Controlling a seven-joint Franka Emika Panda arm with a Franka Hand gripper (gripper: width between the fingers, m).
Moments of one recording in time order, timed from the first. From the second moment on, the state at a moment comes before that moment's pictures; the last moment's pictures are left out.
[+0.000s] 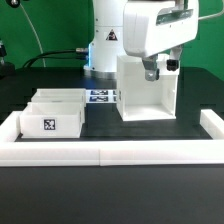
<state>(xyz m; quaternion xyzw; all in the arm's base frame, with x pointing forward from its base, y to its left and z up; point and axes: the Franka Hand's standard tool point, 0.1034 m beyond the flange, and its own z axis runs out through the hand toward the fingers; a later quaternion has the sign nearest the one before) 0.561 0.055 0.111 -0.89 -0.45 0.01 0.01</state>
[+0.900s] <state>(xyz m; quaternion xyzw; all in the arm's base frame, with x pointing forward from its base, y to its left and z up) 0.512 0.050 0.134 -0.94 -0.34 -0.03 -0.01</state>
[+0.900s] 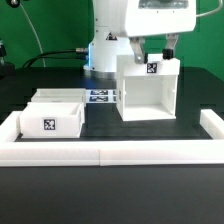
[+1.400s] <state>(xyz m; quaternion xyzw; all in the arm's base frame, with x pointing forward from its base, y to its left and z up) 0.471 0.059 0.142 -0.96 -0.28 -0.03 -0.01</state>
